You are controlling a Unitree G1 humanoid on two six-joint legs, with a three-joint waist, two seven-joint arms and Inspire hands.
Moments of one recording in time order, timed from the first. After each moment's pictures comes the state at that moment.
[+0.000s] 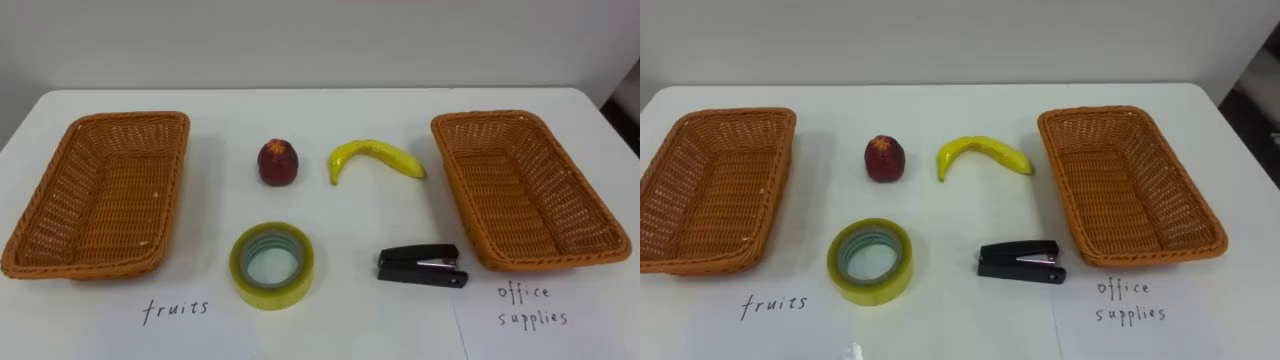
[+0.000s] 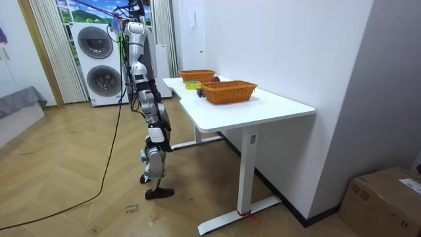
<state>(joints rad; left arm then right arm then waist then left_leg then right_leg) 0.26 0.17 0.15 1.12 -0.15 0.09 0.17 0.20 -0.23 -0.06 1.24 0.60 0.09 0.16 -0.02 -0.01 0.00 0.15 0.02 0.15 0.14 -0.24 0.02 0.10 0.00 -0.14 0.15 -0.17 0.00</state>
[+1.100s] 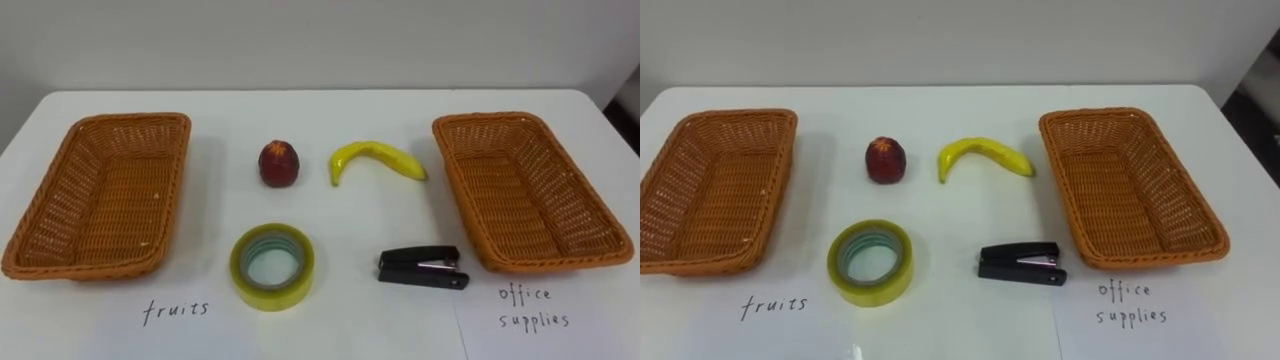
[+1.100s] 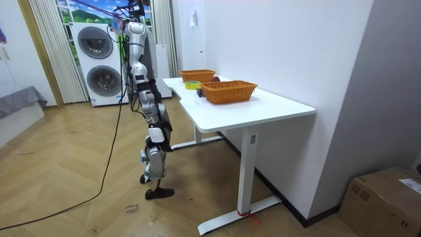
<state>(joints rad) 0.25 0.17 0.15 1.12 -0.14 0.11 0.19 0.21 -0.22 -0.05 1.24 0.66 0.09 0.14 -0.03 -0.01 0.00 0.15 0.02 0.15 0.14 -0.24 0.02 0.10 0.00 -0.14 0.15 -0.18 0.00</state>
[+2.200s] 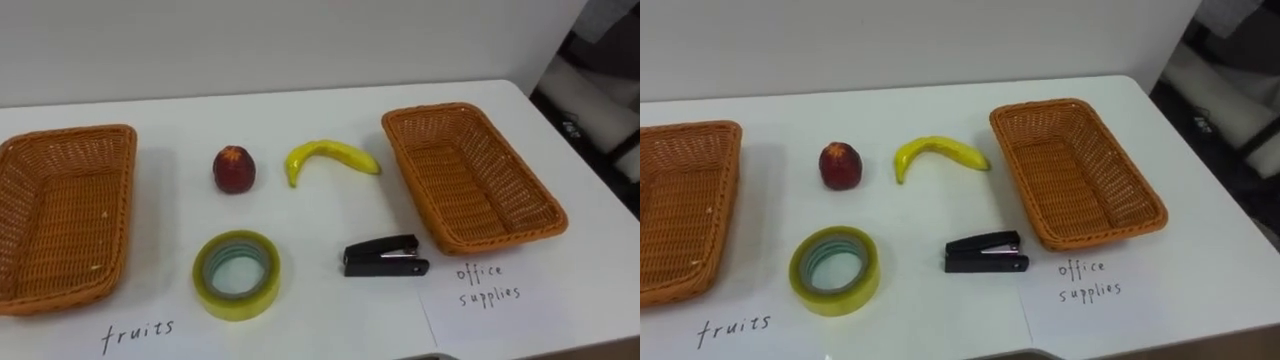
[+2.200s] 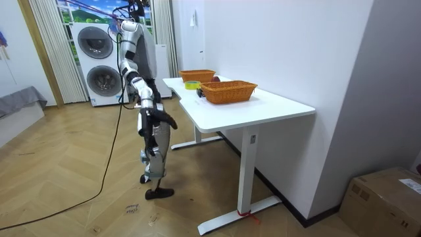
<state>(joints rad) 0.31 0.20 0.28 0.99 -0.15 0.10 0.21 0.26 -0.28 -0.62 0.61 0.88 0.07 -0.52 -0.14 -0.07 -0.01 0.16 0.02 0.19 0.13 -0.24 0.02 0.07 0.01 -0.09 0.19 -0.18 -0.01</state>
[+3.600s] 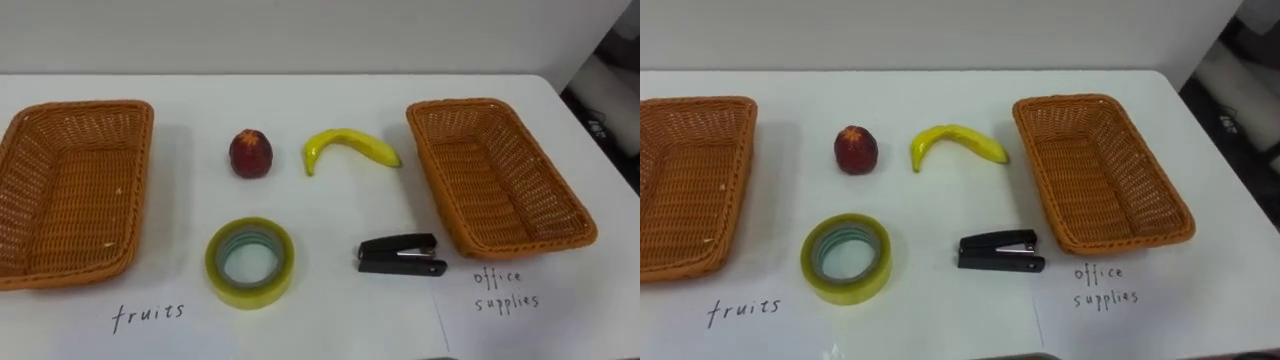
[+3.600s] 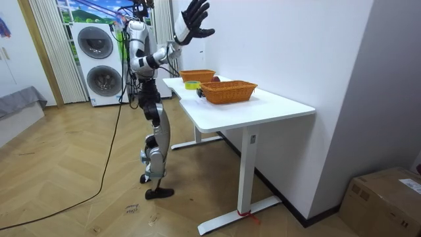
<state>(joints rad) 0.31 0.20 0.25 1.08 -0.03 0.04 0.20 0.12 -0.36 -0.50 -0.36 -0.01 -0.04 -0.73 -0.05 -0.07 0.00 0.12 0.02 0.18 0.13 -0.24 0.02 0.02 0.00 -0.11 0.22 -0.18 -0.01</state>
